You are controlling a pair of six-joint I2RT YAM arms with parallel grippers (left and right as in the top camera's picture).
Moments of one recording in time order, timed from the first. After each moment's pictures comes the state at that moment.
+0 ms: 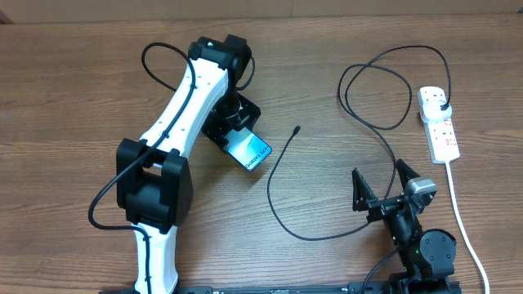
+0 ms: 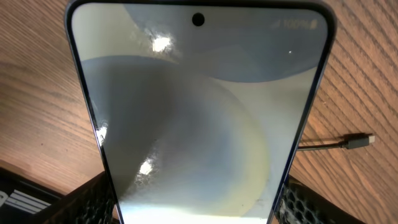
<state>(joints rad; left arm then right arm) -0.36 2.15 1.95 -1.50 0.17 -1.18 0.11 0.01 0.02 -0.02 -0.15 0.18</state>
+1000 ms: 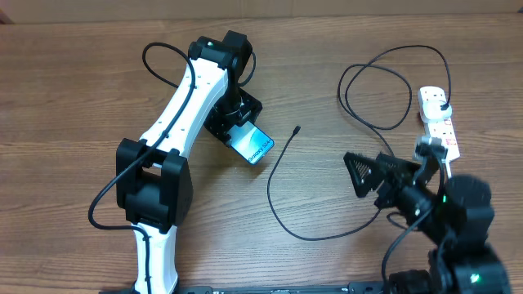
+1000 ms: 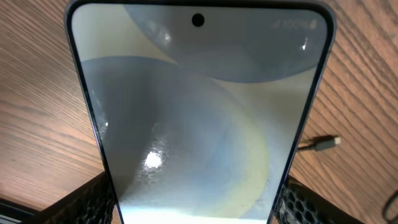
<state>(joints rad) -0.36 2.15 1.95 -1.42 0.18 -1.18 0.11 0.62 0.76 -0.59 -0.44 0.55</state>
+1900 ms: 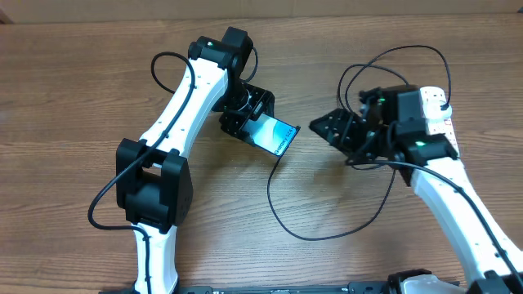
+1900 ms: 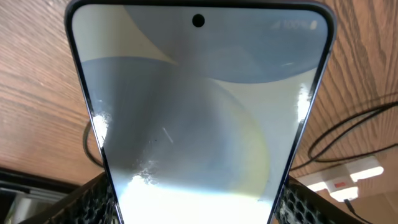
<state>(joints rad) -0.36 2.15 1.95 -1.34 0.46 -1.34 0.19 1.39 0.99 -0.51 -0.59 0.72</state>
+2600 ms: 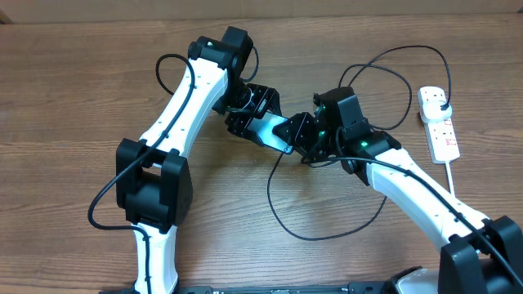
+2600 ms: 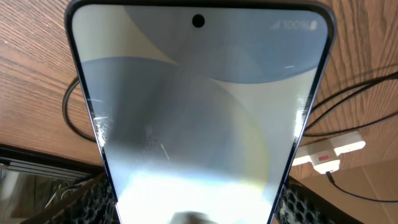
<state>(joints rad) -0.36 2.15 1.95 -1.33 0.58 -1.39 0.43 1.55 0.99 -0.25 -0.47 1.00</state>
